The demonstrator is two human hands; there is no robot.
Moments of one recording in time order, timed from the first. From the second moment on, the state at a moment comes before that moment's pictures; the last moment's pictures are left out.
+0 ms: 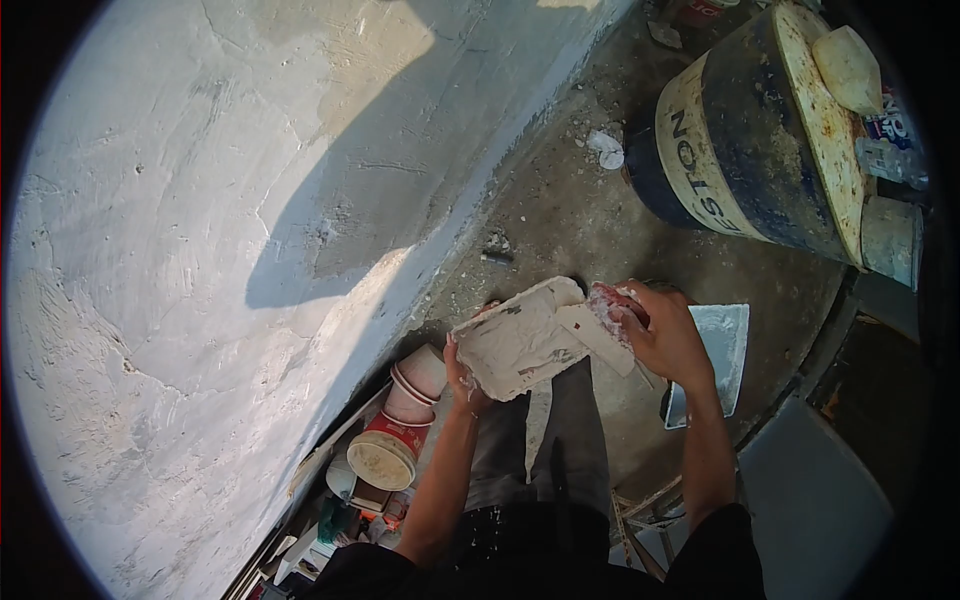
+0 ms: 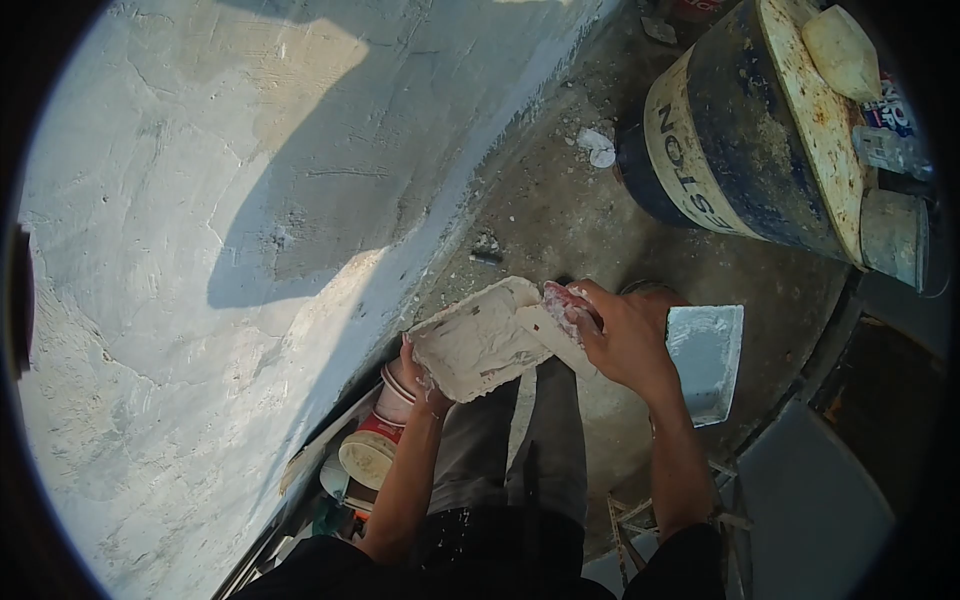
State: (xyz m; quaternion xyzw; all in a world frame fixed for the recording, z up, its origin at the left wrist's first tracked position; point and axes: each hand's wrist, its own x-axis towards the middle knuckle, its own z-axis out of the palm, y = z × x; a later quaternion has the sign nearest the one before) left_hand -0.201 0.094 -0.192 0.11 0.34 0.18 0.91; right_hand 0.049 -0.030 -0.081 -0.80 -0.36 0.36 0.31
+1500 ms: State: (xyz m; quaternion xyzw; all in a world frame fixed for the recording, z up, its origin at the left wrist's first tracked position) left_hand -0.164 0.101 -0.182 0.13 0.38 0.17 0.90; right_hand 0.063 -0.047 -0.131 -0.73 -0.19 0.46 0.46
